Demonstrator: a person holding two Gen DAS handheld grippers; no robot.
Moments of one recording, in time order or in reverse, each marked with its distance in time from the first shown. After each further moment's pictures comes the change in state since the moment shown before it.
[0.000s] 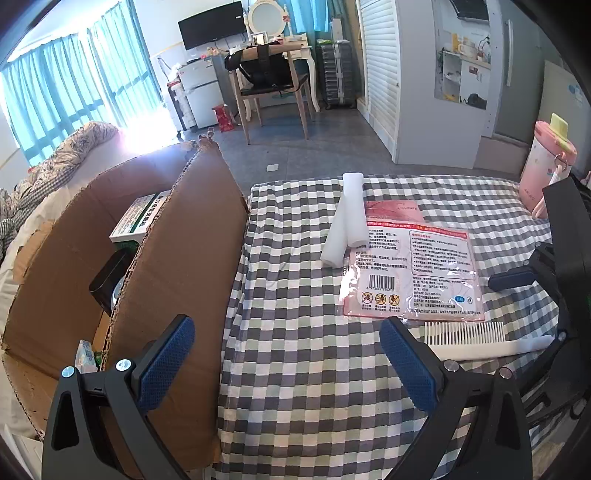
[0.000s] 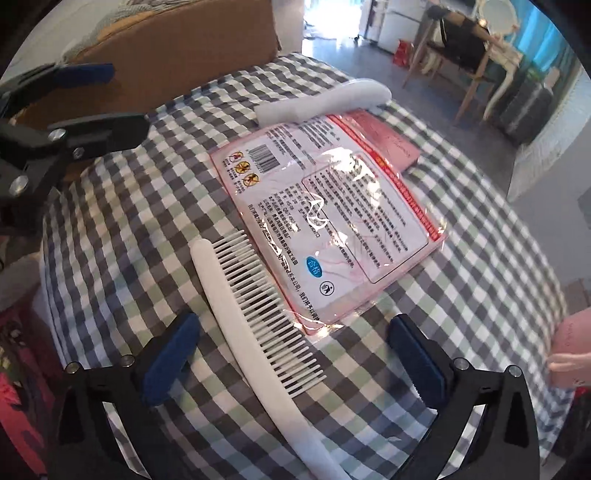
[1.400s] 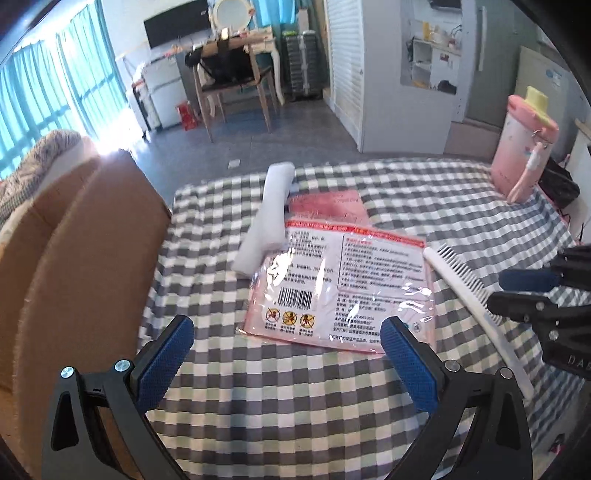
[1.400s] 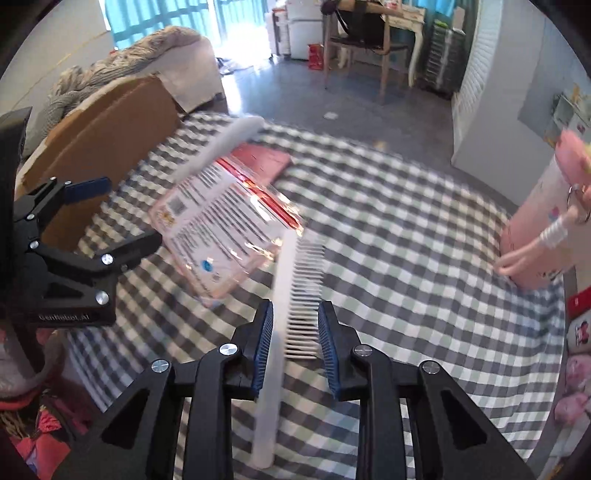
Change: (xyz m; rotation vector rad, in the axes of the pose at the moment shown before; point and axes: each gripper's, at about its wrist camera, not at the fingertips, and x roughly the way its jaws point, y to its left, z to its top) left arm 0.031 -0.052 0.009 0.061 0.046 -0.106; right arm -0.058 -0.055 -0.017 0.354 -0.083 -0.067
